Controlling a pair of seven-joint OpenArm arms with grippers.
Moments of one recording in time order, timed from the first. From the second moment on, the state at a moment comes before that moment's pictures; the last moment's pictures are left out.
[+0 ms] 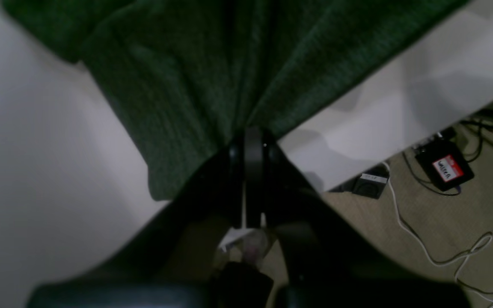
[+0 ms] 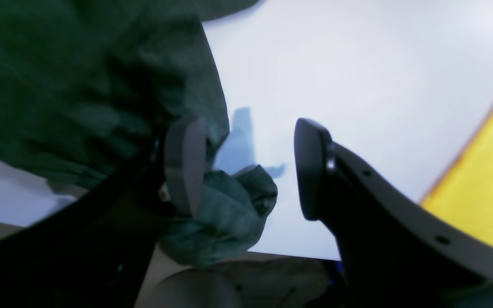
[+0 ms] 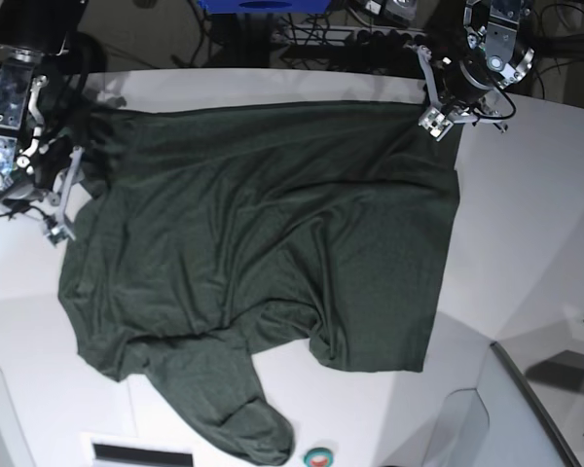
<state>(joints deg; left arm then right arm) 28.8 -19.0 -4.4 89.3 13.7 -28.6 25.0 -4.6 6.7 19.2 90.0 -12.4 40.2 -61.6</state>
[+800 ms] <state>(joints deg) 29.4 -19.0 -5.5 89.2 13.8 -28.8 25.0 -3.9 4.8 27.6 80.1 -12.1 40.3 -56.0</state>
